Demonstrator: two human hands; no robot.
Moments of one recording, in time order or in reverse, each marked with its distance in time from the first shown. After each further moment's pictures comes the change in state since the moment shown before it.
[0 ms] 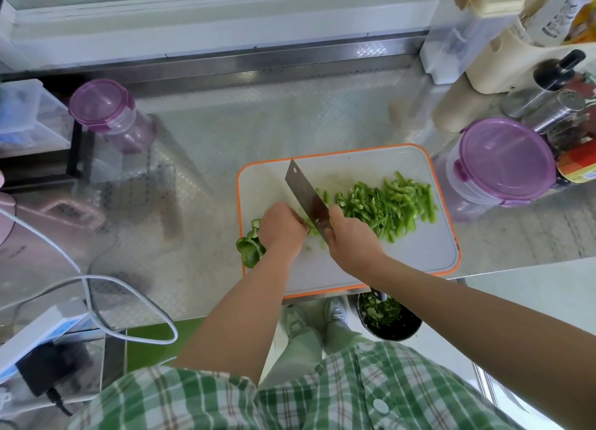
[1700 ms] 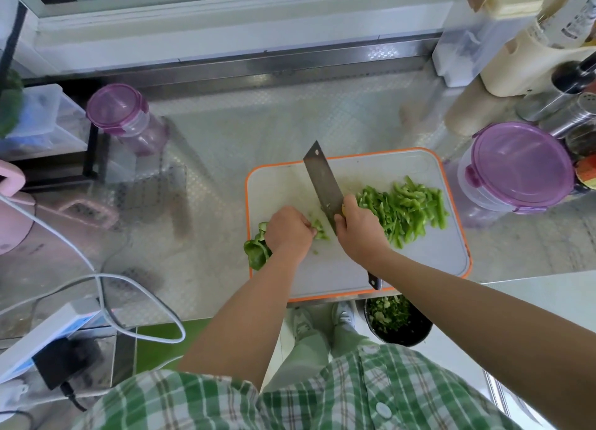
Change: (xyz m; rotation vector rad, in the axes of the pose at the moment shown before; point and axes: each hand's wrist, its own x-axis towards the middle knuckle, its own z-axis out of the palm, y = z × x) left_hand -0.001 -0.002 -0.001 -0.018 -0.013 0.022; right_hand 0.024 0.008 0.001 0.127 0.129 0.048
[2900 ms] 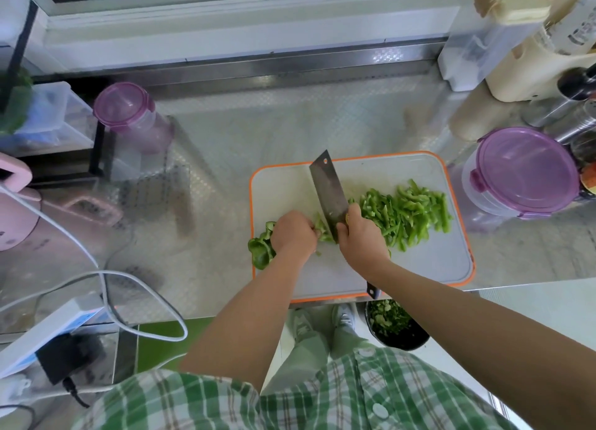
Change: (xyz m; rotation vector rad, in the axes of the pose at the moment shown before) left_hand -0.003 0.002 -0.001 0.050 -0.077 0.021; right_hand -0.005 0.002 0.014 -0.054 -0.009 0.049
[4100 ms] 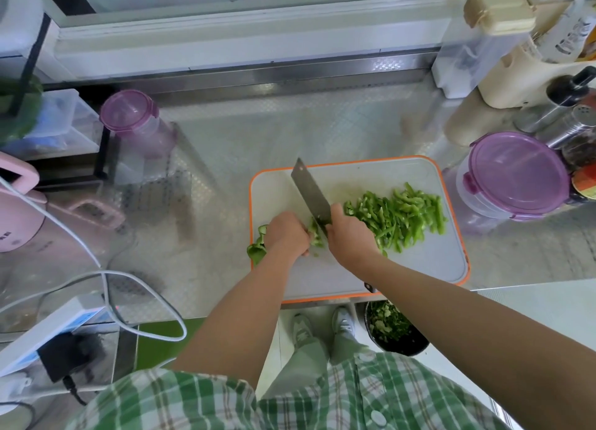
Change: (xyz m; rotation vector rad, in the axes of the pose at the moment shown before) left_hand 0.000 -0.004 -0.010 0.006 -0.048 -0.034; right_hand 0.001 -0.021 -0.010 -0.118 -0.082 -0.031
